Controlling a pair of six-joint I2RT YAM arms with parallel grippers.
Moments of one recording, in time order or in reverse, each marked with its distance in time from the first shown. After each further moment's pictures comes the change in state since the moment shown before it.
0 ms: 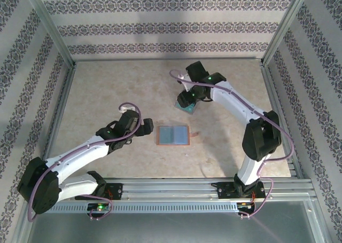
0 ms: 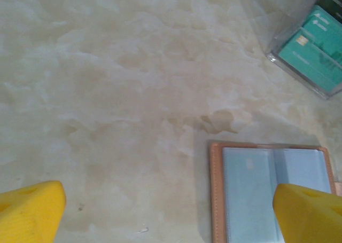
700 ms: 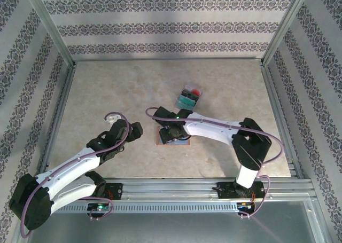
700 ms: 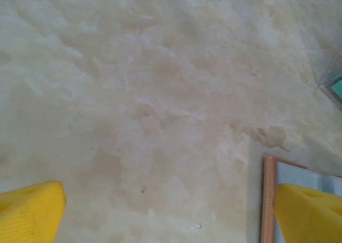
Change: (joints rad) left arm 0.039 -0.185 -0.177 0.001 -0.095 -0.135; right arm 0.456 0.044 -0.243 0.054 0.231 0.626
